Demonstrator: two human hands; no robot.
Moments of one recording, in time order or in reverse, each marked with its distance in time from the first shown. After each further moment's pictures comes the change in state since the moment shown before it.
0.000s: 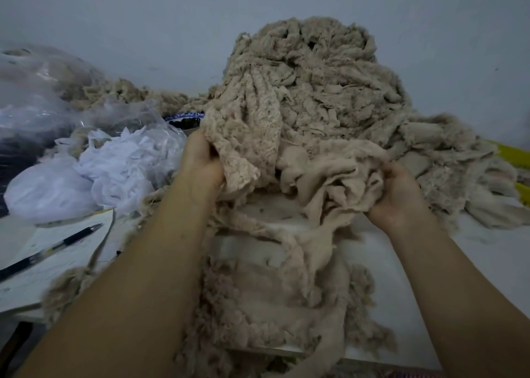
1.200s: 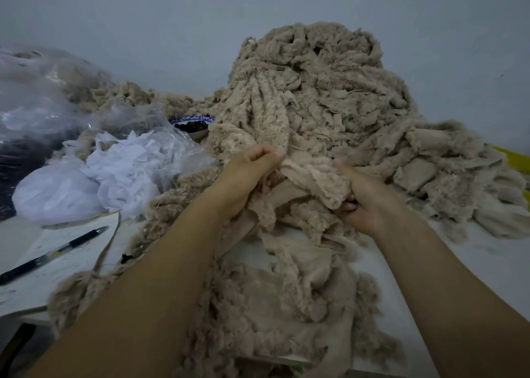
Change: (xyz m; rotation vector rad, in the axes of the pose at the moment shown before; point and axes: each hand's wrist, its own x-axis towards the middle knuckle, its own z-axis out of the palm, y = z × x) left_hand 0.006 -0.032 -0.023 0.984 -0.167 0.187; right_hand 0.008 0.024 0.034 -0.421 0.058 0.049
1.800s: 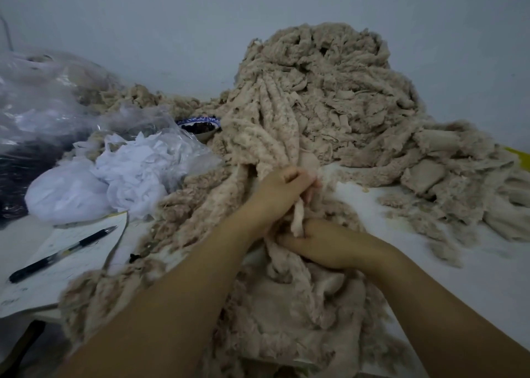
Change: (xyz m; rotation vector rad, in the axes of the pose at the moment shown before) left_hand -0.016 -0.010 0.038 0.078 -0.107 -0.057; right_hand -0.023 0.047 0.013 -1.324 -0.609 -0.284
